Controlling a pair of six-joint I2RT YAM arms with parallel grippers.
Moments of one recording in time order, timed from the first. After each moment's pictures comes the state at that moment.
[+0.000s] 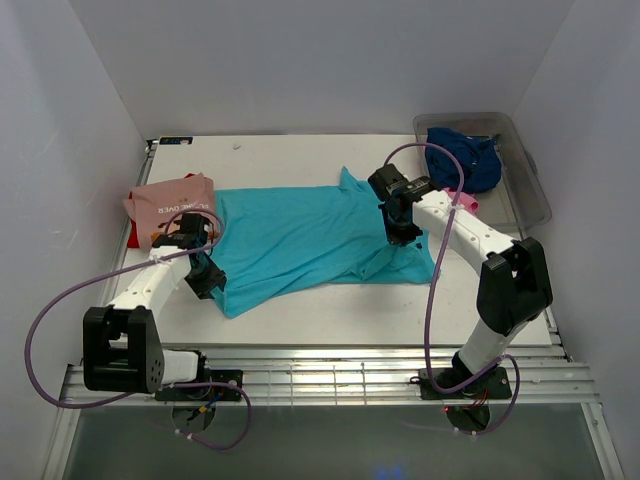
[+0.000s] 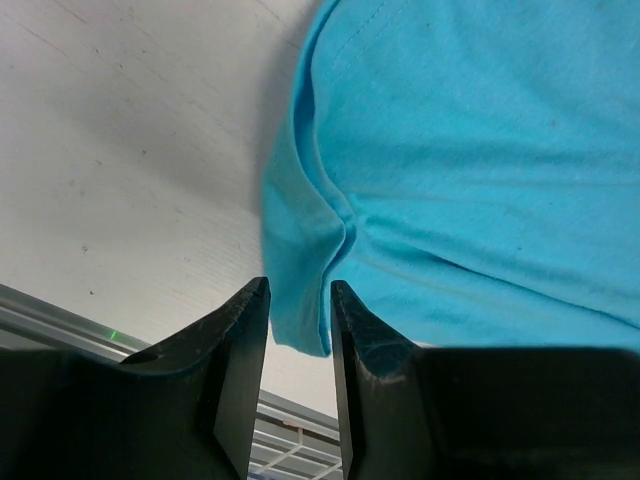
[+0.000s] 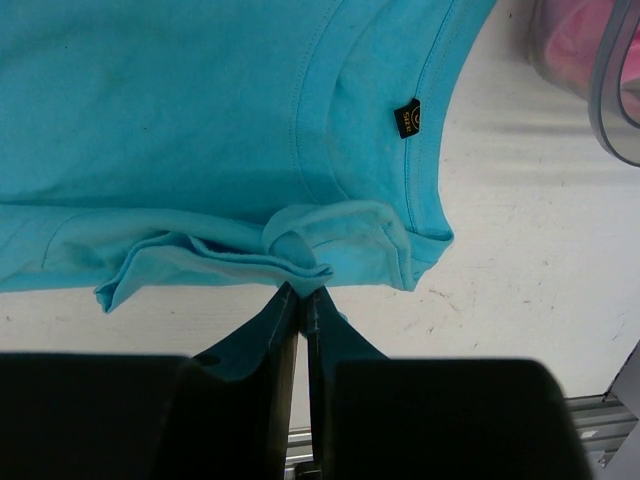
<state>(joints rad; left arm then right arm) -0.06 1.32 0.82 -0.85 -0.12 -0.74 0.54 1.69 1.40 -0.97 0.31 0.33</state>
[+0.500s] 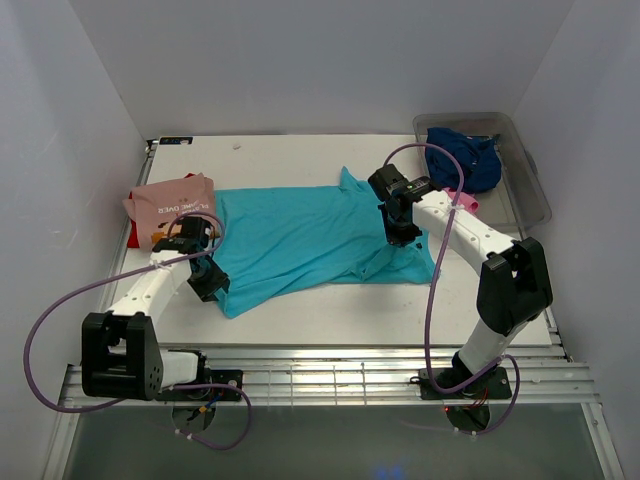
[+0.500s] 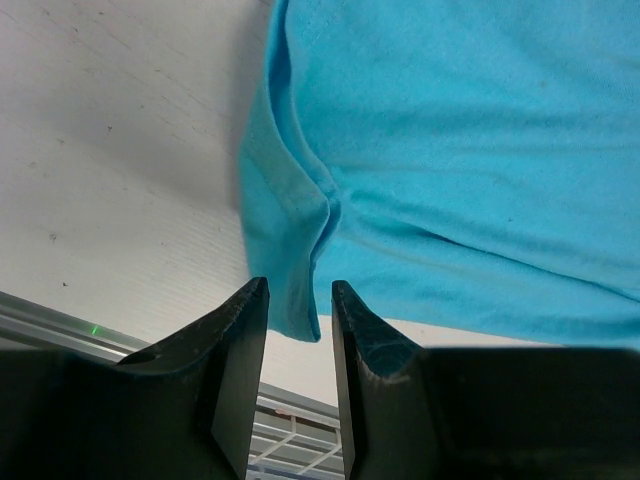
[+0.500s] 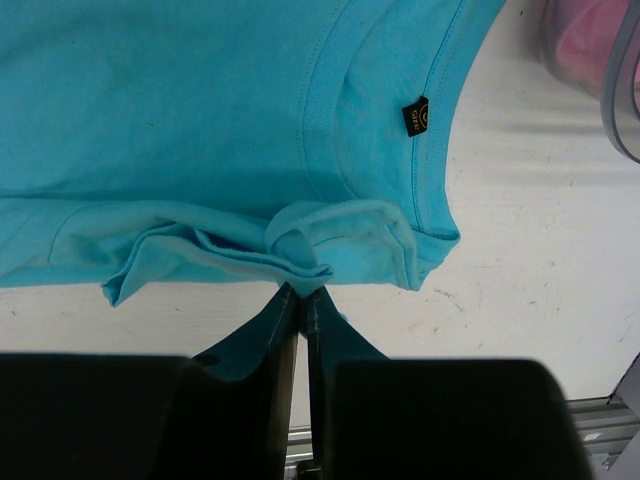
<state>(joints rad) -0.08 1.27 0.77 -0.83 -0.07 -0.75 0.54 1.69 1.39 -0.97 0.30 0.32</state>
